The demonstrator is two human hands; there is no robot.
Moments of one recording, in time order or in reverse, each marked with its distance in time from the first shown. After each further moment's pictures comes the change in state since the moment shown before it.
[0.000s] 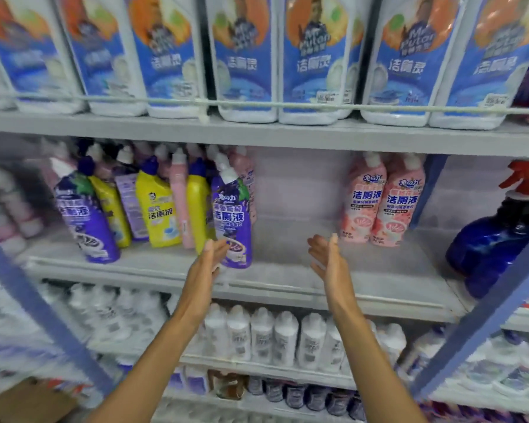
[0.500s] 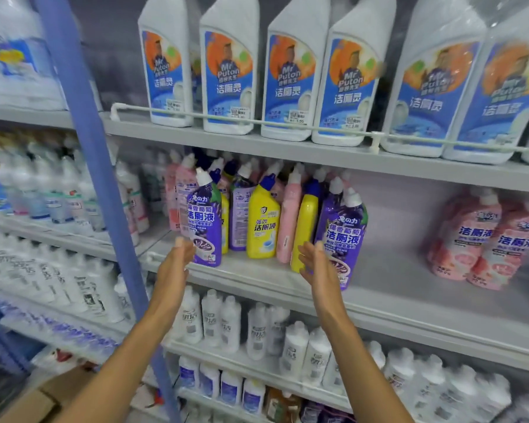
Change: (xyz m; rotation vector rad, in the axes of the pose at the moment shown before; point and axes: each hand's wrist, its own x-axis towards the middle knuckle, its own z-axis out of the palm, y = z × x) left_hand 0.001 0.034 -0.267 0.094 0.304 0.045; right_hand -0.060 -0.003 0.237 -0.017 -0.202 -0.048
